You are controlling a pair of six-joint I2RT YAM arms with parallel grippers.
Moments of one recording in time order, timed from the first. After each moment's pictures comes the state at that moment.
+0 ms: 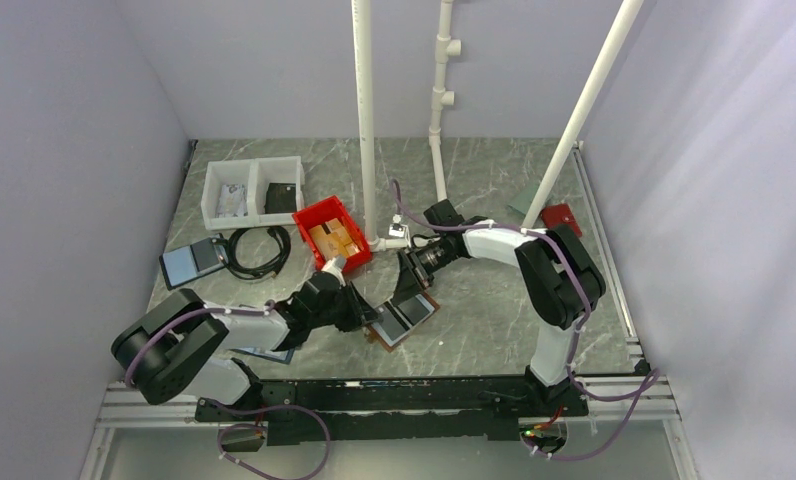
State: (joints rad) left arm -0.77 1.40 0.32 0.46 0.16 -1.12; right arm 0.54 1.85 1.06 -0.39 -1.12 -0.01
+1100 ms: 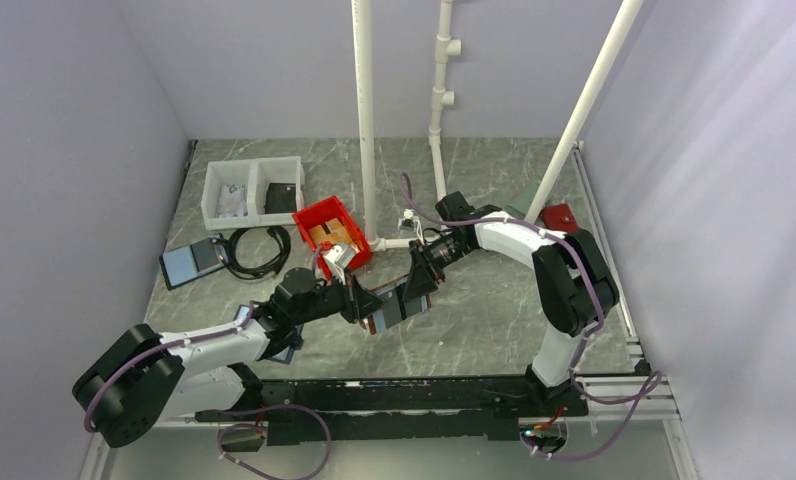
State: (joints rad) left arm -0.75 1.14 0.28 0.64 0.37 -0.61; right arm 0.49 1.78 1.12 -0.66 -1.18 -0.40
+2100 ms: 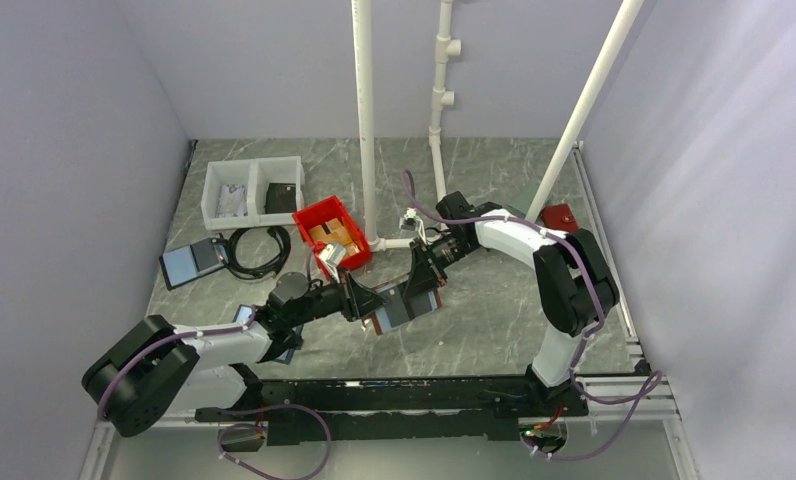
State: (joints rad) left arm -0.72 1.21 0.22 0.90 0.42 -0.74; right arm 0.49 1.78 1.14 -0.76 -1.27 -0.51
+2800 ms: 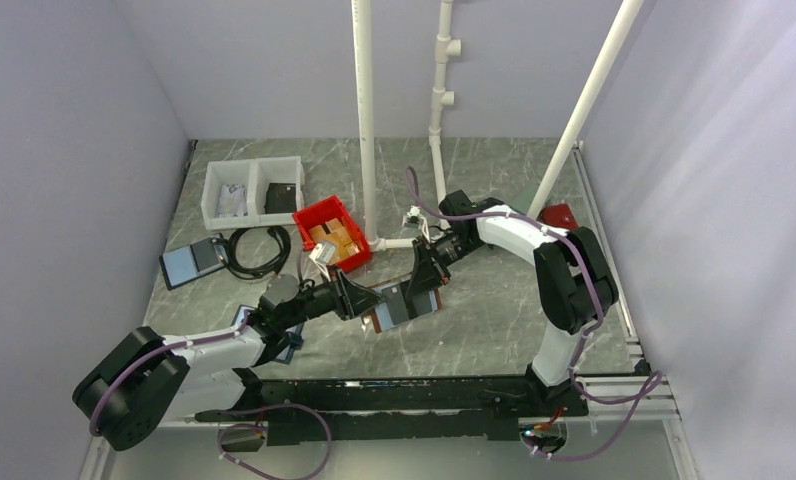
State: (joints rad) left arm -0.68 1.14 0.18 0.91 0.43 -0.81; right arm 0.47 1.79 1.18 -0.86 -1.29 -0.61
